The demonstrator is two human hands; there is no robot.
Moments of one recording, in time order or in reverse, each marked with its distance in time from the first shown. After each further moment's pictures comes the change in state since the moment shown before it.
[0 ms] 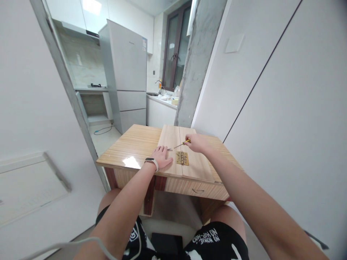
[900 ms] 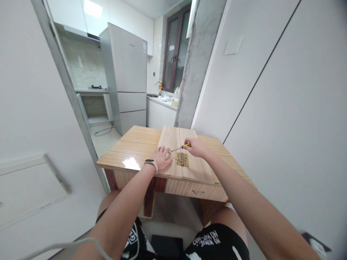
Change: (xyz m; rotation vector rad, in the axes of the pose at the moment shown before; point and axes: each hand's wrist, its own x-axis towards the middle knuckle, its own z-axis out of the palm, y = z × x) left_hand -0.006 0.006 -0.012 -0.059 0.028 0.015; right_hand -0.014 -0.002 0.009 0.111 0.020 -0.002
